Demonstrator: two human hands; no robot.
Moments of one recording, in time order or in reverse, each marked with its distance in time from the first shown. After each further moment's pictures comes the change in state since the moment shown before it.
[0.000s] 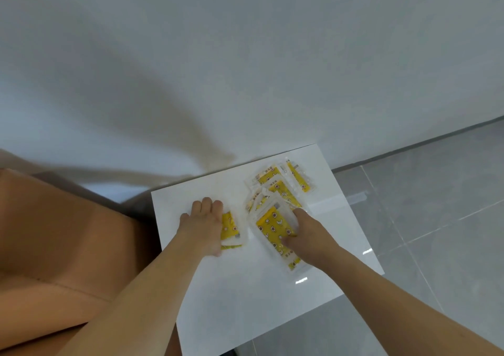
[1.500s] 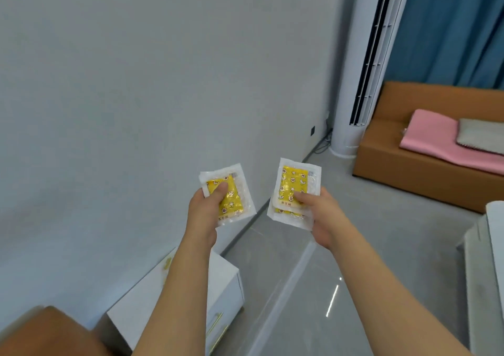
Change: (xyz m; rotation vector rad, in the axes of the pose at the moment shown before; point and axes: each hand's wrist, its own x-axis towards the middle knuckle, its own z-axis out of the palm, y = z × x) left_hand -0.543 0.331 -0.262 -1.570 0.248 0.503; right_hand -0.626 0.119 -0.238 1.489 0.687 -0.266
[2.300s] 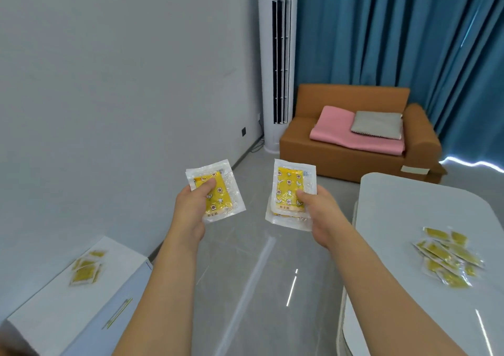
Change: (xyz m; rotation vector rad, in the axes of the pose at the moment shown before) left_hand -0.291 -0.075 0.314 -0.043 -0.159 -0.057; right_hand -0.206 -0.094 -0.404 -0.012 0.245 -0.078
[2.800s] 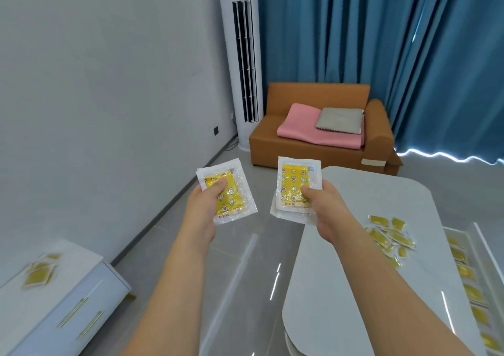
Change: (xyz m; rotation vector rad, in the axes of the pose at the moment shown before) left_hand -0.128 -0.068 0.207 0.011 -0.100 -0.023; right_hand -0.033 -0.064 -0.233 -0.013 0.117 -0.021
